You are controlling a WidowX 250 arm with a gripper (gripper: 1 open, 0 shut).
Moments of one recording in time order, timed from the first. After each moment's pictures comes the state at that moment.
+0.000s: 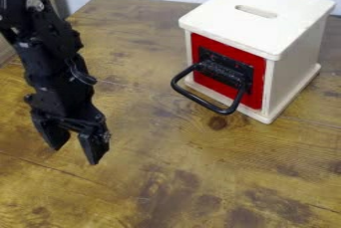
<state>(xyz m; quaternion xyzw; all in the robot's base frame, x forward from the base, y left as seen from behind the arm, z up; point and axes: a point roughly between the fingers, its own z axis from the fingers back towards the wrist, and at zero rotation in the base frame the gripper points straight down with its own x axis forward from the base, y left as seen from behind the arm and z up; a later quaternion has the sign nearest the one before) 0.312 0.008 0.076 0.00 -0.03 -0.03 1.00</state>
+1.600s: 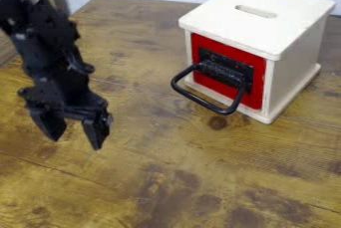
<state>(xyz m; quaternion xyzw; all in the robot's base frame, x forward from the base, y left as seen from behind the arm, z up) 0.325 0.018 0.080 0.00 -0.05 0.05 1.00</state>
